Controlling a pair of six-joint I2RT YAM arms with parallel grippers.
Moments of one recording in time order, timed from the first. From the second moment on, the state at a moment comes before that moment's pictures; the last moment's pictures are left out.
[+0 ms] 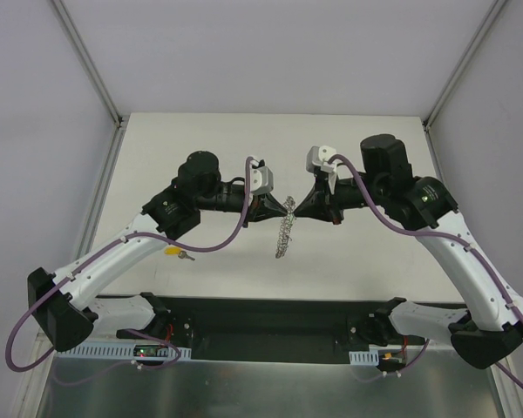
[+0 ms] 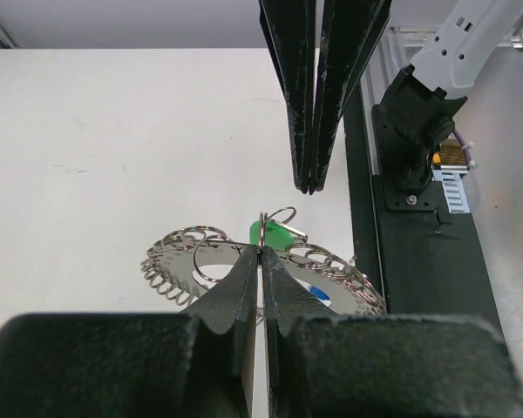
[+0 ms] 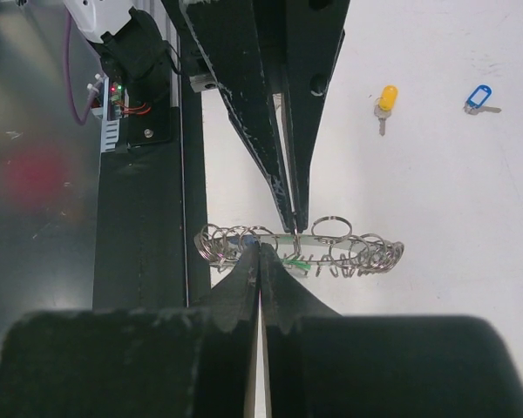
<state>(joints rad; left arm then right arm) -0.75 1.18 1.10 -0.15 0.79 0.17 0.62 1.15 1.45 -0.88 -0.80 -0.41</state>
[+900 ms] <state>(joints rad) -0.76 1.17 1.05 -0.04 0.64 0.05 0.66 1.09 1.25 -0.66 -0.52 -0.27</state>
